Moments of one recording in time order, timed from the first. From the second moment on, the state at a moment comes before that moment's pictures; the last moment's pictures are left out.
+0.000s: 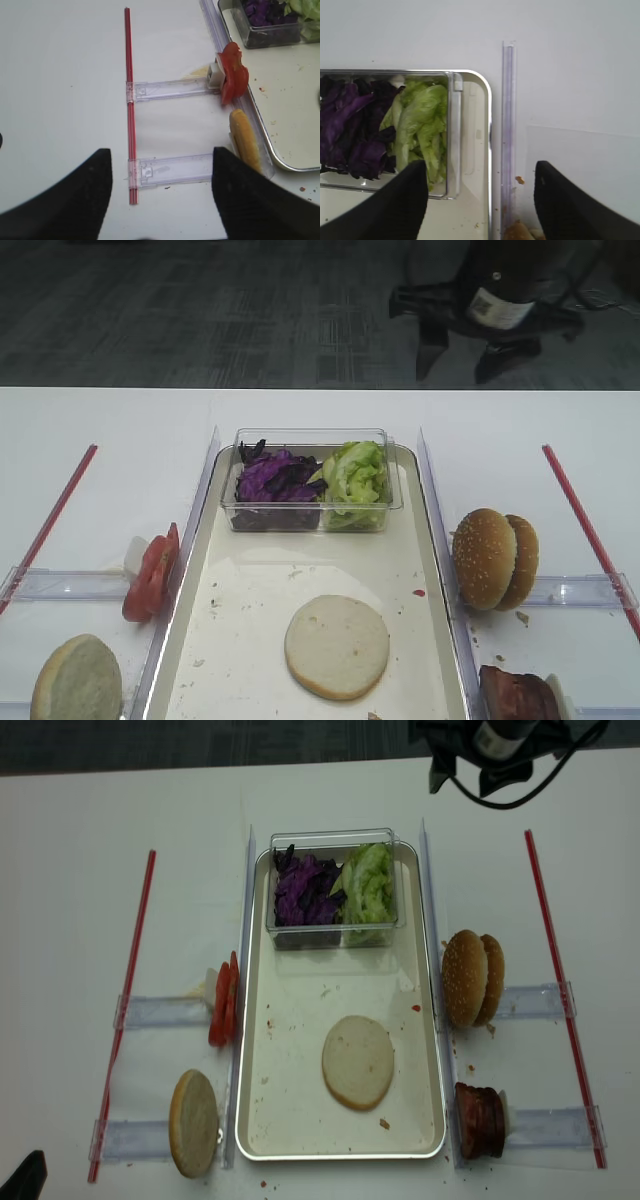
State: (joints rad) left arm -0.06 -0.02 -0.49 -0.02 1.18 0.03; right arm 0.31 1.83 -1.62 0.09 1.03 0.27
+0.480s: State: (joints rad) left arm -0.06 -0.02 -0.49 -0.02 1.18 0.03; right arm 0.49 2.06 -1.82 0.08 1.03 0.40
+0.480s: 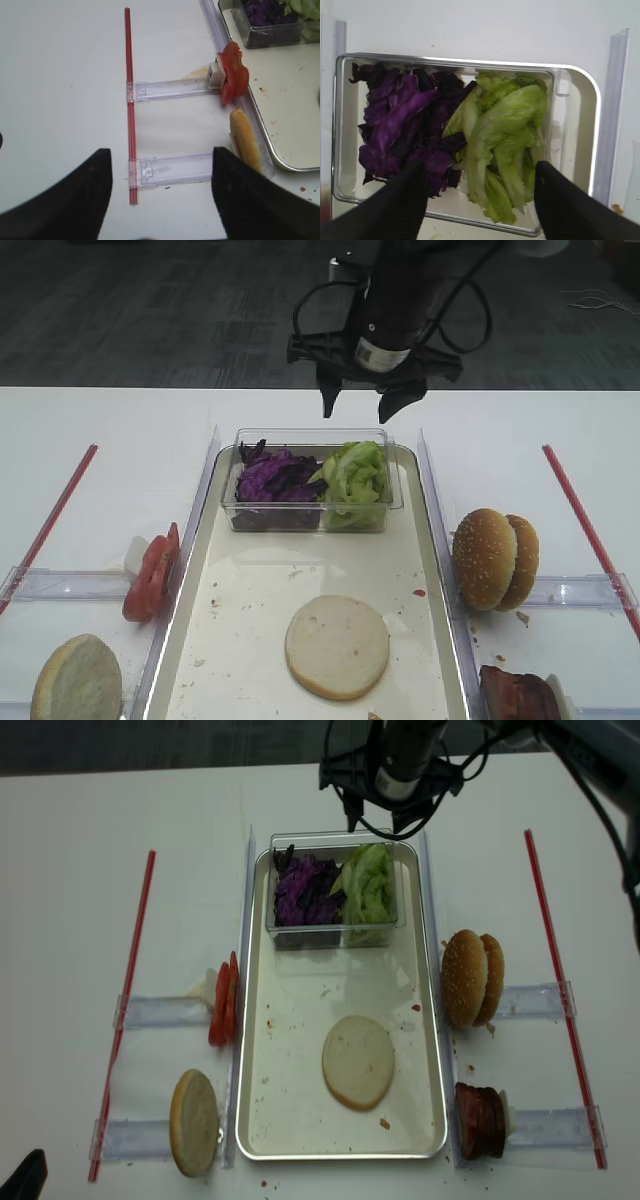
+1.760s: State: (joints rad) left arm -0.06 -0.02 -0.49 -0.02 1.18 0.03; right arm 0.54 2.27 -1.85 0.05 1.01 0.53
